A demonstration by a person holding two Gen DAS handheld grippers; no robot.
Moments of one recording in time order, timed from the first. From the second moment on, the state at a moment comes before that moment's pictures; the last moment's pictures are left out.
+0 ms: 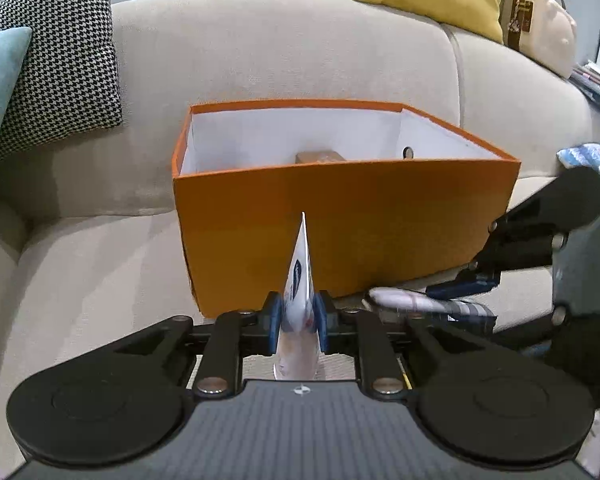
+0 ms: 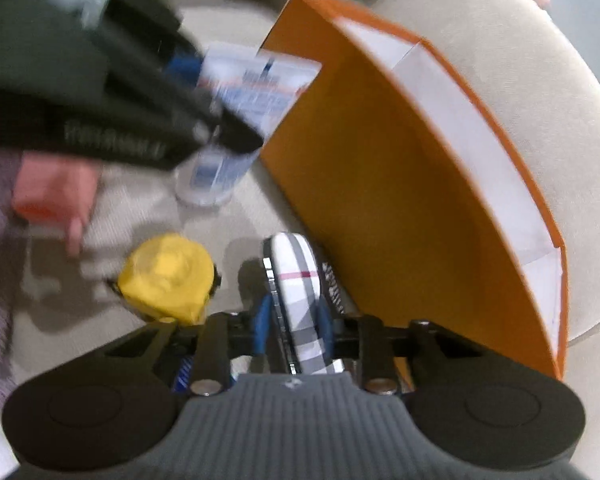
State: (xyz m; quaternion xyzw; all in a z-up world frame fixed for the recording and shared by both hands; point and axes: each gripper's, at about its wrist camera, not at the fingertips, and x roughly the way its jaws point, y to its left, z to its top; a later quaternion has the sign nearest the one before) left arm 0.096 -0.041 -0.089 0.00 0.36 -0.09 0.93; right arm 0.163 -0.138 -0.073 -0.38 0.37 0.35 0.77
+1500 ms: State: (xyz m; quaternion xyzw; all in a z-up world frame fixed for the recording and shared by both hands) left arm 0.214 -0.021 0.027 -0.01 0.36 -0.15 0.92; right arm 0.319 -0.182 0.037 0.07 0.46 0.25 0.85
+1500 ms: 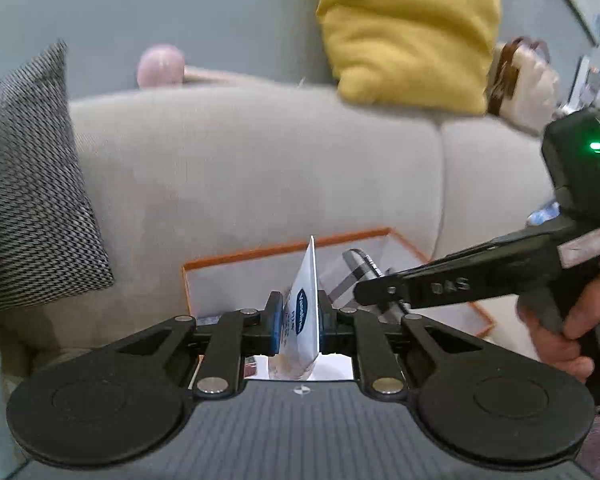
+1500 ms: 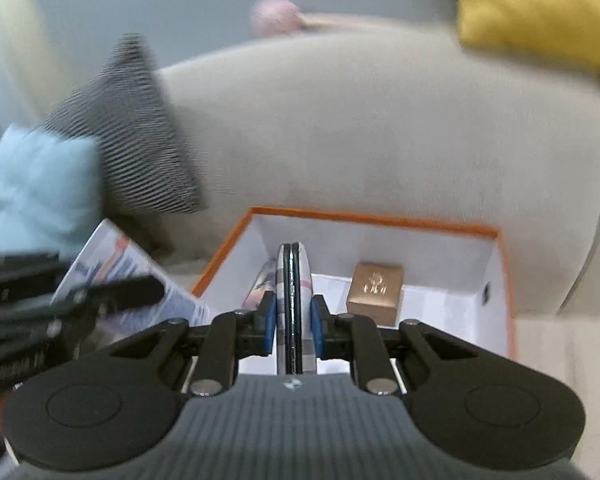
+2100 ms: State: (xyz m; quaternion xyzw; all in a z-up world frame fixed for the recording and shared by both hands) left arm 0.292 -0.014 -0.050 0.01 0.43 -0.14 0.89; right arm 0.421 -0.127 -0.083 0.15 0.57 0.20 0.78
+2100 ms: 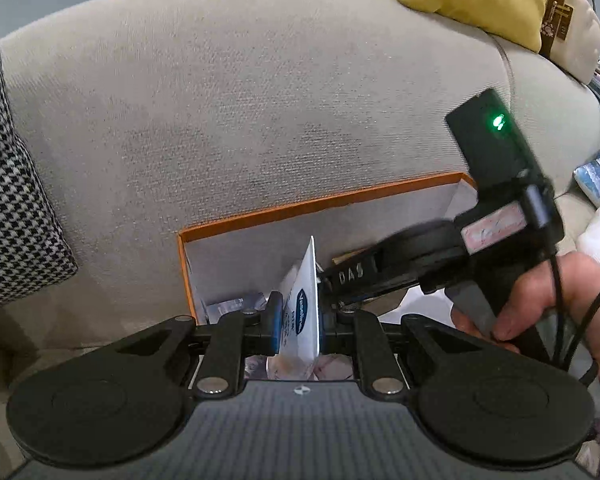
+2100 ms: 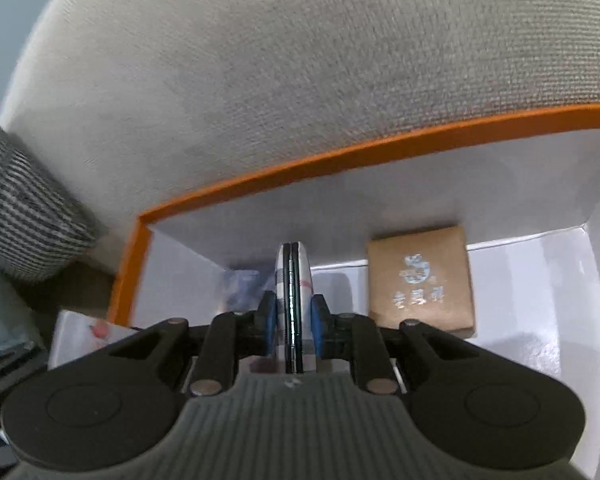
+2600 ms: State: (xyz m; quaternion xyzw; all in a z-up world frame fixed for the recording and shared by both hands) left arm 0.292 -0.016 -0.057 0.03 0.44 -0.14 0.89; right arm 0.417 -0.109 -0.088 0.13 0.58 0.19 0.78
